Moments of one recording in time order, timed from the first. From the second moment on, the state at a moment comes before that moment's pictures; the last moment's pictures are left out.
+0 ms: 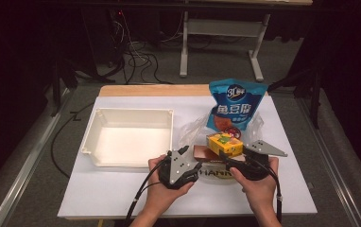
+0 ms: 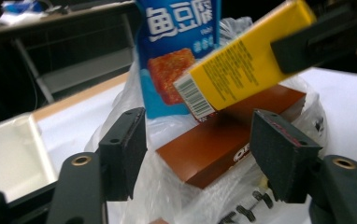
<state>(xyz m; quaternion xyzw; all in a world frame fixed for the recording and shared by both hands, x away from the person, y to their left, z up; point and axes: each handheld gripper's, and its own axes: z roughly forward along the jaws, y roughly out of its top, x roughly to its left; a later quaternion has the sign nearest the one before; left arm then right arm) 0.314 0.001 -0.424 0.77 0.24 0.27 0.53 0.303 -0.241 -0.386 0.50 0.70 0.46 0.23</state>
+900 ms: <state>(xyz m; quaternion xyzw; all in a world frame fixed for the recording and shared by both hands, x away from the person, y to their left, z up) 0.348 -0.036 -0.427 0.81 0.13 0.30 0.48 0.302 -0.228 -0.380 0.48 0.72 0.47 0.18</state>
